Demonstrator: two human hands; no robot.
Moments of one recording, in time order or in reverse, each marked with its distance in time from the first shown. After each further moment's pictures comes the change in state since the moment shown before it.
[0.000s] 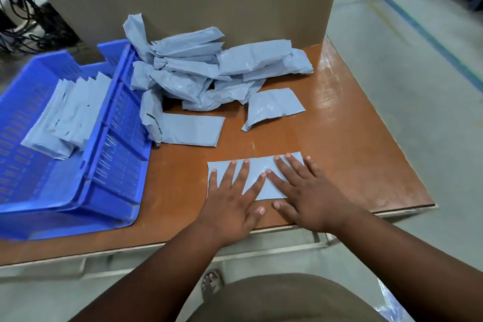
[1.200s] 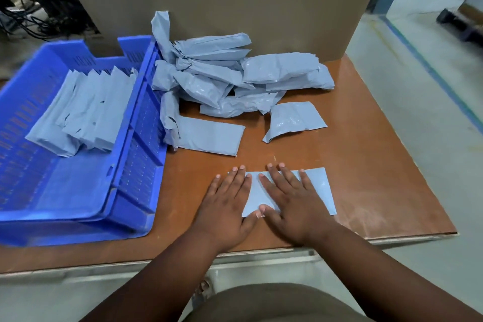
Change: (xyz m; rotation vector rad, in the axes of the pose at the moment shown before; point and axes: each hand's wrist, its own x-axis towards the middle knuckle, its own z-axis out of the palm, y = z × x) left_hand -0.008 -0.068 0.015 -0.116 0.040 -0.054; right_hand 0.062 -0.069 -0.006 0.099 -0.018 0.131
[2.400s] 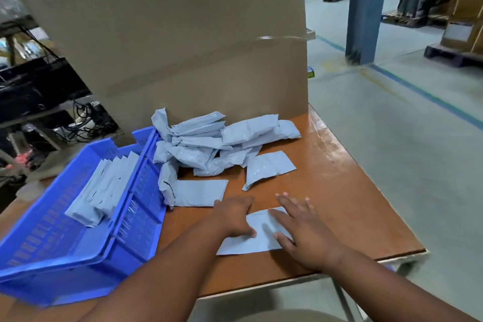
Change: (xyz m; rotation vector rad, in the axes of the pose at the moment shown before) left_hand 0.101 0.070 -0.092 0.001 -0.265 -0.148; right_hand -0.058 0.081 -0.041 0.178 0.216 -0.039
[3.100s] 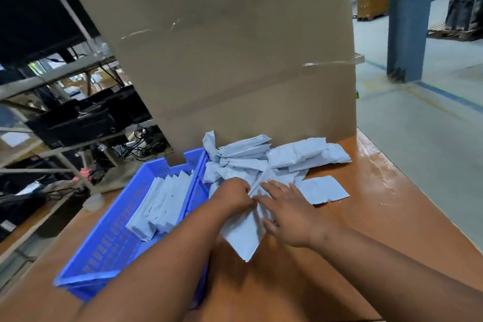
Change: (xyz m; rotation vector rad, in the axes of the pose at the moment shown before) left_hand -0.045 -0.083 -0.128 -0.186 0.268 -0.201; right_hand 0.135 -0.112 -0.061 -0.002 0.063 -0.229
